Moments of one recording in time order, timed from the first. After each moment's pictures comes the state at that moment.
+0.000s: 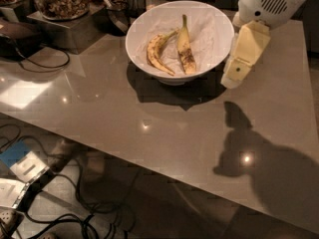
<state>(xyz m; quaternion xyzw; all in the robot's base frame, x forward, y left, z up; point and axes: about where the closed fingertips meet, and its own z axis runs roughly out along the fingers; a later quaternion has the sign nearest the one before) 0.505 -0.156 0.991 -0.57 0.80 0.03 0.15</state>
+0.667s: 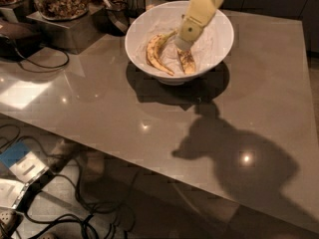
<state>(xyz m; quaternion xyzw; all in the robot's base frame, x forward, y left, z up) 0.552 -0.082 1.033 -0.55 0.81 0.07 0.19</state>
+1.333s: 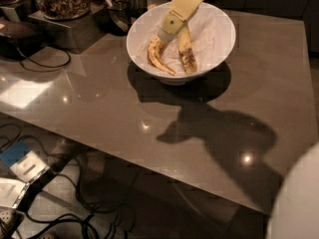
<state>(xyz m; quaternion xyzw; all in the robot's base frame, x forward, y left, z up) 0.584 -0.056 1.023 -0.53 0.82 0.12 0.19</state>
